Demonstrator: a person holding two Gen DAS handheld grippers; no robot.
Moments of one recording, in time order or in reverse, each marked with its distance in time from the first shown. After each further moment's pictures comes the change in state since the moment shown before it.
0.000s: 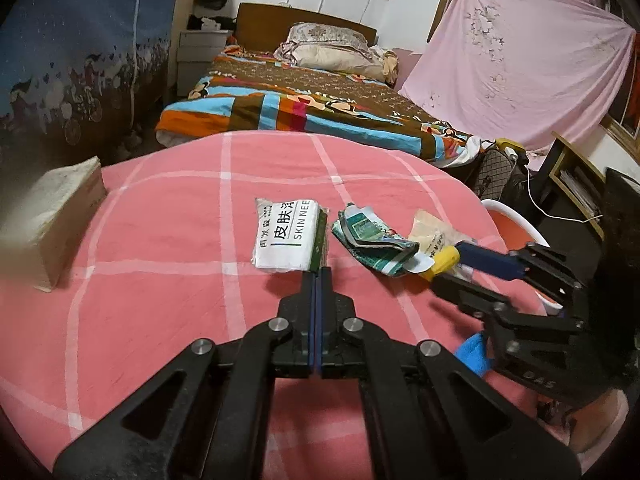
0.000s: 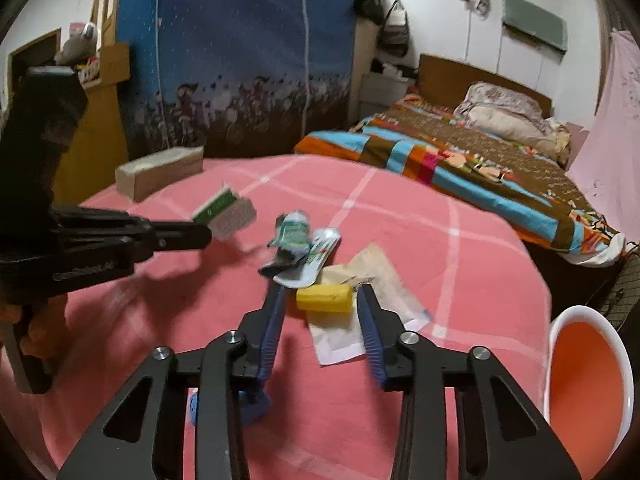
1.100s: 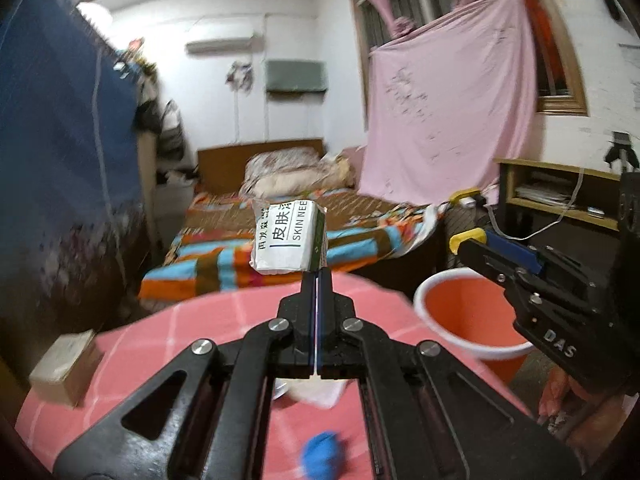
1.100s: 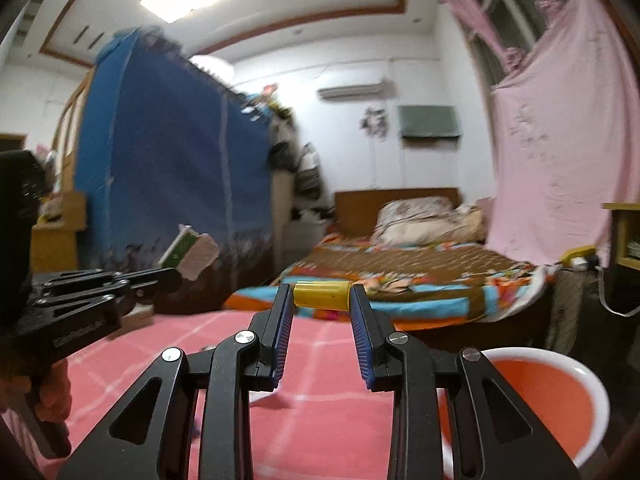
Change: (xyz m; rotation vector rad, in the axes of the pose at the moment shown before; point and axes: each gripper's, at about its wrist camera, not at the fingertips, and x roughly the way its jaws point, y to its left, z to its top) left arm -0.064 -0.136 0.011 0.344 -0.478 -0.005; right arm -0.140 -0.062 -0.044 0.208 -0.623 -0.262
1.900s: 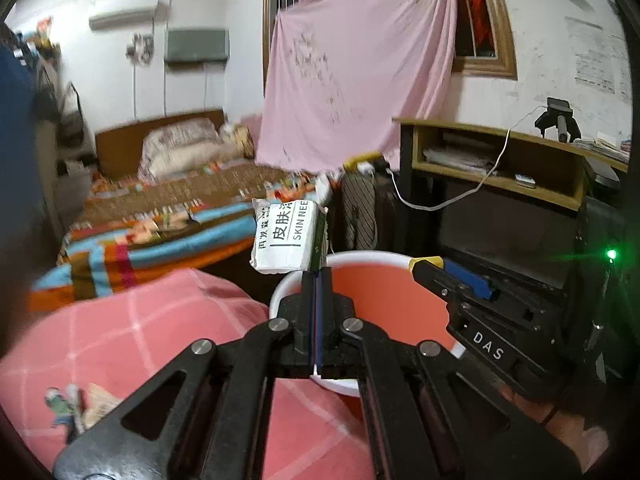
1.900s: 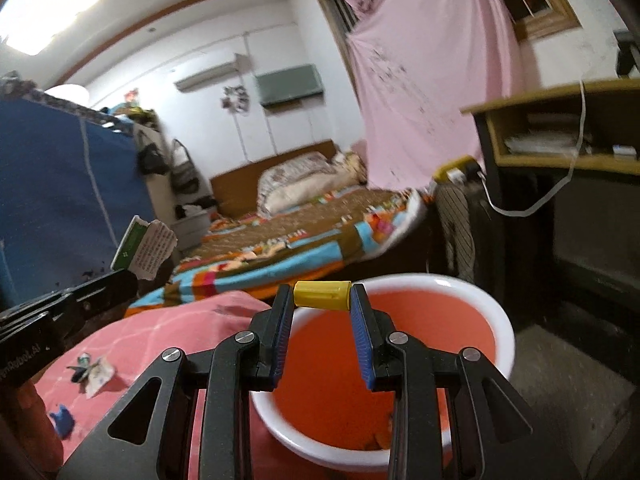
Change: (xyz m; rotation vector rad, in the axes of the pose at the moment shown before) left arm 0.092 -0.122 0.010 0.040 0.176 -0.336; right arm -0.025 -0.137 -0.043 0.308 0.127 -0.383
